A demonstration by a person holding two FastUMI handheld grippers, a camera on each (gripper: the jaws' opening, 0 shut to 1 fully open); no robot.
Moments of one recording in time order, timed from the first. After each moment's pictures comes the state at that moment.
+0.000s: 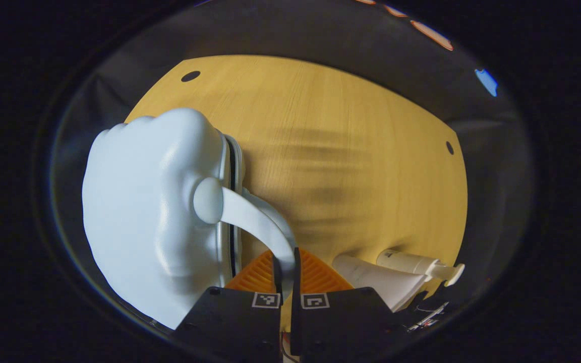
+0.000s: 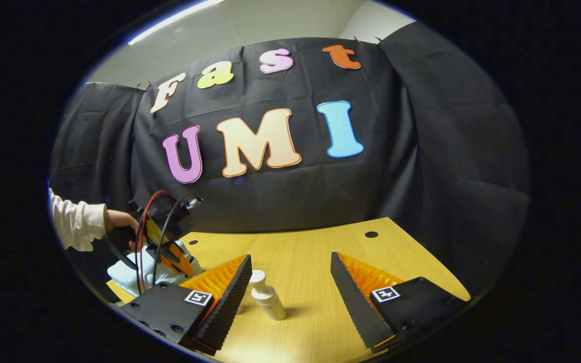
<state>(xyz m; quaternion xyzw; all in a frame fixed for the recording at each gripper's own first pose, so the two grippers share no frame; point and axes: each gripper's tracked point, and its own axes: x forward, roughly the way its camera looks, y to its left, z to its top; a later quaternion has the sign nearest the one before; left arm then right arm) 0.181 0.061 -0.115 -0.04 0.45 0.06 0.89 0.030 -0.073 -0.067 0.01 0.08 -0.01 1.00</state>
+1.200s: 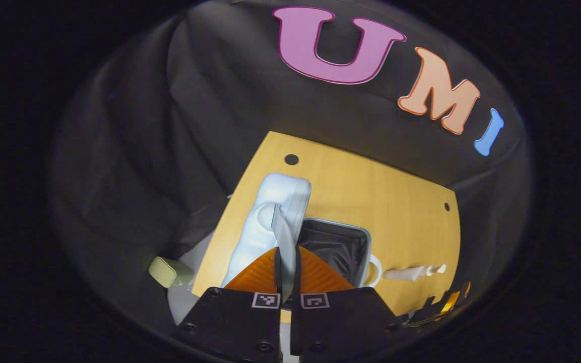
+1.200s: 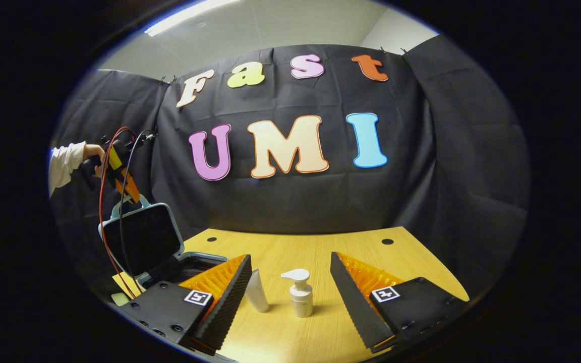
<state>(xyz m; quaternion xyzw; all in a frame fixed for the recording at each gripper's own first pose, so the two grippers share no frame) 0.089 0.303 0.116 0.00 0.29 0.15 0.95 -0.001 0.006 -0.052 -0.02 0.07 0.02 1.00</state>
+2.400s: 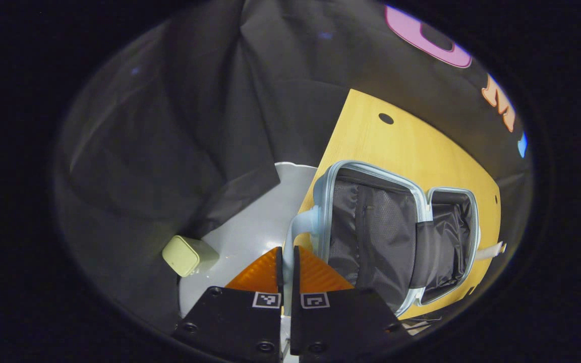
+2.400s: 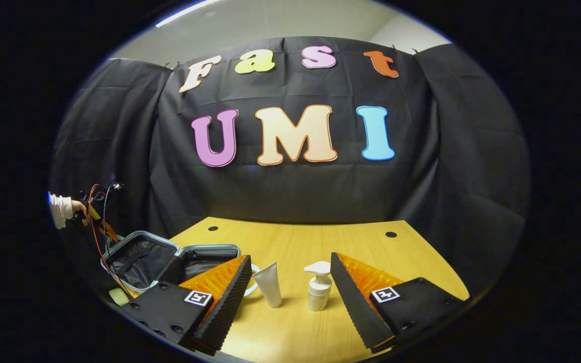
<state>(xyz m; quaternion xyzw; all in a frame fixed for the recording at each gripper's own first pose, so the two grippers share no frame) 0.073 0.534 -0.058 -0.07 0.34 0.20 0.92 0.002 0.055 -0.066 -0.05 0.11 0.01 0.99</state>
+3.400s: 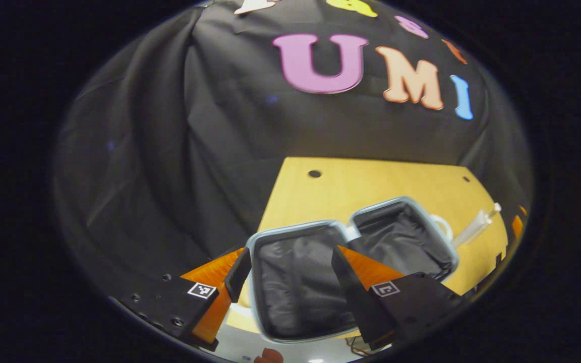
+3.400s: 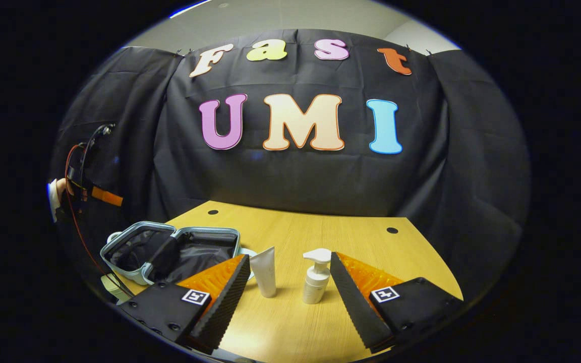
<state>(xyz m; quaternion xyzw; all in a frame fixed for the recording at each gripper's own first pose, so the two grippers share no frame) 0.066 0.332 0.032 0.12 0.11 0.07 0.98 0.000 0.044 -0.100 -0.07 0.13 0.02 0.99</state>
